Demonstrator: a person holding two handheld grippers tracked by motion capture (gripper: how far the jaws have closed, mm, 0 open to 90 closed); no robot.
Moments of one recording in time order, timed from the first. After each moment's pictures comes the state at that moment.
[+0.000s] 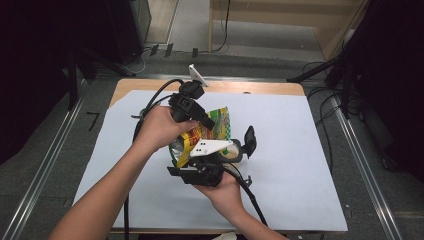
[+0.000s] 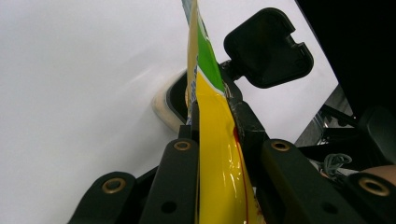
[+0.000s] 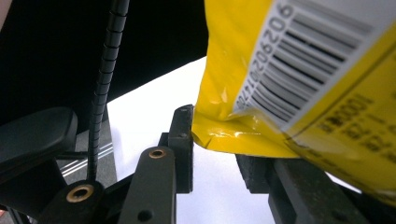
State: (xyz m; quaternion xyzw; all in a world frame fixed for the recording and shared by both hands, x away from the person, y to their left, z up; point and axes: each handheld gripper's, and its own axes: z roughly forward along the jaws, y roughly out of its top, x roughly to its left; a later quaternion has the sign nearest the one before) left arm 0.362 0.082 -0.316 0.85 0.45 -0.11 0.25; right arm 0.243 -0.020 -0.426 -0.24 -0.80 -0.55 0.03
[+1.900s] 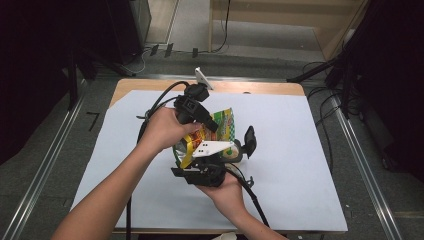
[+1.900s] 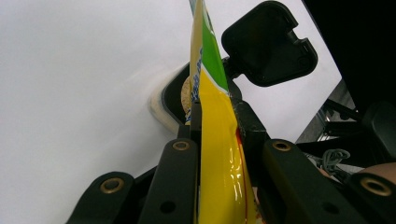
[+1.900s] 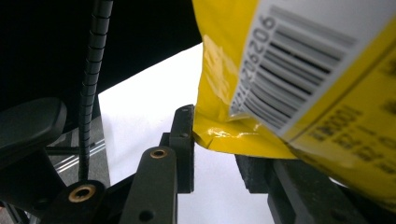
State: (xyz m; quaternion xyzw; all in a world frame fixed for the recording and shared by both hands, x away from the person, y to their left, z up) left arm 0.363 0.072 -0.323 0.86 0.44 -0.12 0.24; right arm 0.245 -0.024 -0.434 -0.25 -0.81 -0.53 0.03
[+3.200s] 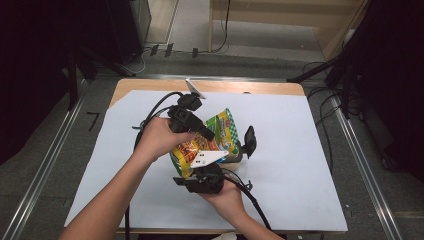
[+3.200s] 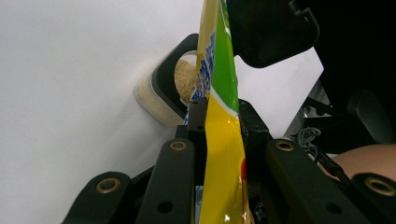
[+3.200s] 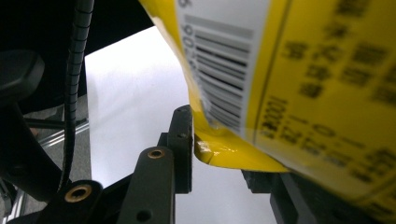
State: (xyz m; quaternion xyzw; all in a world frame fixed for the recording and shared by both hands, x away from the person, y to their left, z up) left arm 0.355 0.090 -0.349 0.85 0.42 -0.16 0.27; right arm 0.242 -0.022 -0.469 -0.22 -0.84 -0.50 0.02
